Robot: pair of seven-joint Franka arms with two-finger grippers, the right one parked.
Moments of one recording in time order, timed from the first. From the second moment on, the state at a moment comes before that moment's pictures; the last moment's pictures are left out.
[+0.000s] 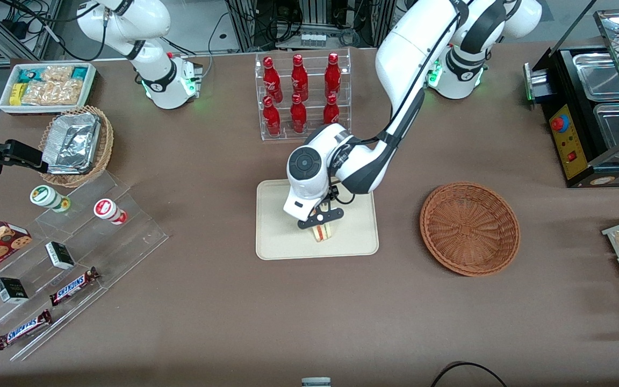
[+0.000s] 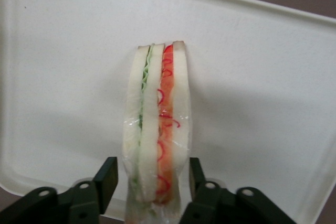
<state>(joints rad) -0.75 0.80 -0.06 -1.33 -0.01 2.04 -1.06</state>
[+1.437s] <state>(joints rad) -0.43 0.39 -0.01 -1.48 0.05 1.67 -0.55</state>
